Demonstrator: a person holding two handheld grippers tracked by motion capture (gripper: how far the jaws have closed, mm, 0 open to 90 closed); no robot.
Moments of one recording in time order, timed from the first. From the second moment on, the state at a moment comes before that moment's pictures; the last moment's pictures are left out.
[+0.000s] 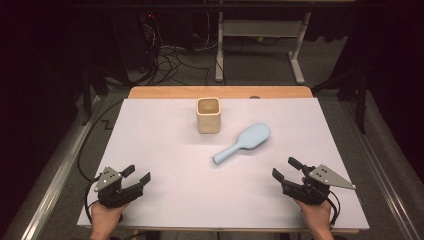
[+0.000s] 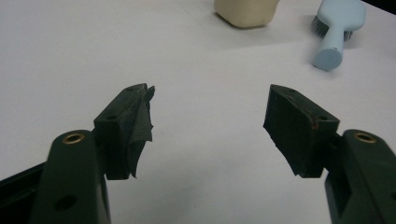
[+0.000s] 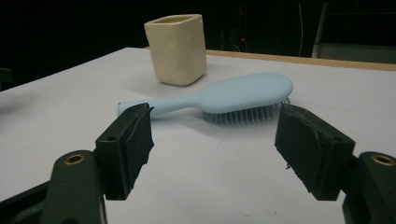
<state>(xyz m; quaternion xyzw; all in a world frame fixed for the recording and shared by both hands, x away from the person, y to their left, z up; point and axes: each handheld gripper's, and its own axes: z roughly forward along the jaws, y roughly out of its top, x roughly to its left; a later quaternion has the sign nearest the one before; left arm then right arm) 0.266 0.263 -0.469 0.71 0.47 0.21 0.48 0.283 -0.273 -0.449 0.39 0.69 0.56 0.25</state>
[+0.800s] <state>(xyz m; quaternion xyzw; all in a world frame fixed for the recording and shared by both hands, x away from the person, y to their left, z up) 0.267 0.262 -0.469 0.71 0.47 0.21 0.48 0.292 -0.258 -0.449 0.38 0.69 0.57 0.24</state>
